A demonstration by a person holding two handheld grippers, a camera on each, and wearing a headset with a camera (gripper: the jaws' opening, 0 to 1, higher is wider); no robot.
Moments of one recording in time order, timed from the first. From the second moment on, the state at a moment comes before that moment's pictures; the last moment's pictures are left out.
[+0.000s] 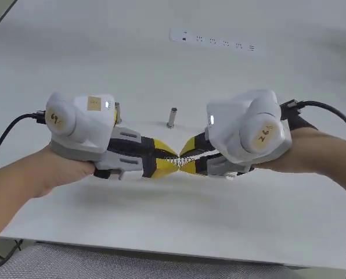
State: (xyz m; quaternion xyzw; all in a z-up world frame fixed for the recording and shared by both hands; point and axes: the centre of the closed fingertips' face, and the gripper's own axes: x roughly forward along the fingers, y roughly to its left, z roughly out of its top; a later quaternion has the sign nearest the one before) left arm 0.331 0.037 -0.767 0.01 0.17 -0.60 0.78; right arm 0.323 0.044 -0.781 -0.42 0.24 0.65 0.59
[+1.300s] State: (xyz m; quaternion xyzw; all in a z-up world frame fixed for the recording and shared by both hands) left arm 0.321 0.037 -0.766 0.00 0.18 -0.61 0.77; right arm 0.317 0.032 -0.782 -0.42 0.24 0.65 0.58
